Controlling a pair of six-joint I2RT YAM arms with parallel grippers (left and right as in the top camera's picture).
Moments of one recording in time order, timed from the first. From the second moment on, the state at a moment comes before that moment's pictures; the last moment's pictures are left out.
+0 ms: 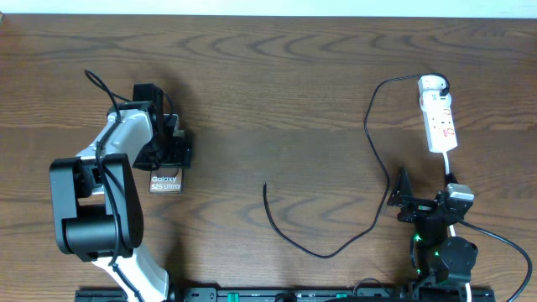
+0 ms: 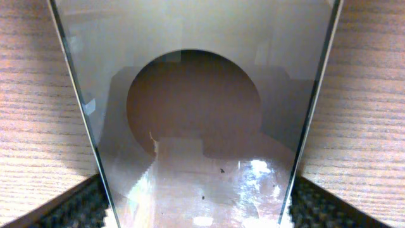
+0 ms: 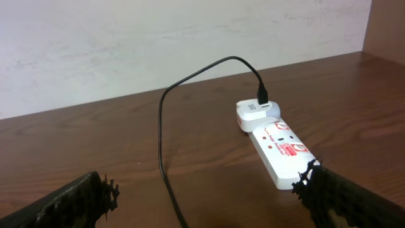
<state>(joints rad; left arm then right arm) 0.08 1.90 1.16 -0.83 0.00 0.08 -0.09 0.01 0.01 -0.07 -0.01 0.17</state>
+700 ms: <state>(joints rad) 0.08 1.90 1.16 -0.83 0.00 0.09 -0.09 0.01 0.01 -0.07 -0.01 0.17</state>
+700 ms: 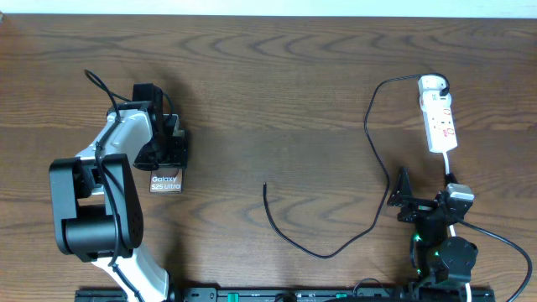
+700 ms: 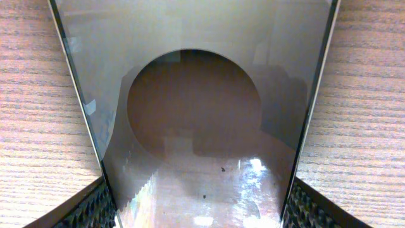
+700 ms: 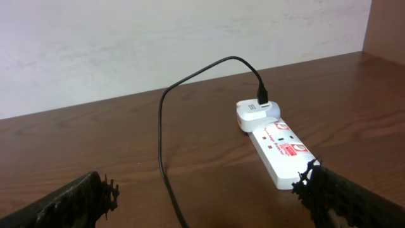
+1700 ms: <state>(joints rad) 0.08 1.65 1.27 -0.80 0.29 0.03 -0.09 0.01 0.01 -0.07 -0.01 0.17</state>
